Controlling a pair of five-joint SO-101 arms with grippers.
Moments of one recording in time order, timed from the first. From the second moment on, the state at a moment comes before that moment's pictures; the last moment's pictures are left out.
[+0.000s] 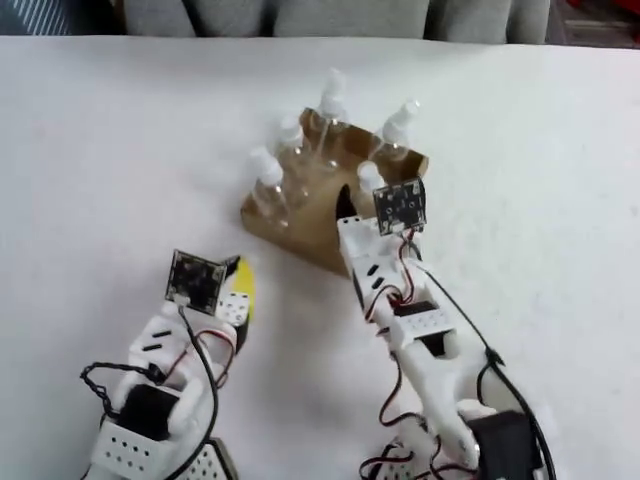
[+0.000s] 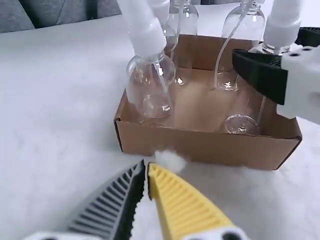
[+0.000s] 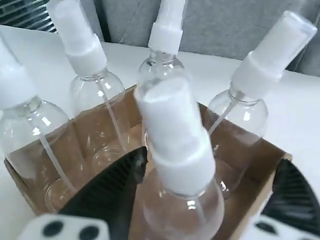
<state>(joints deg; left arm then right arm) 13.3 -104.3 97.1 44.5 3.2 -18.0 -19.8 72.2 -27.0 3.8</state>
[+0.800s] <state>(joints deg) 13.3 -104.3 97.1 44.5 3.2 -18.0 -40.2 72.3 -16.5 2.7</state>
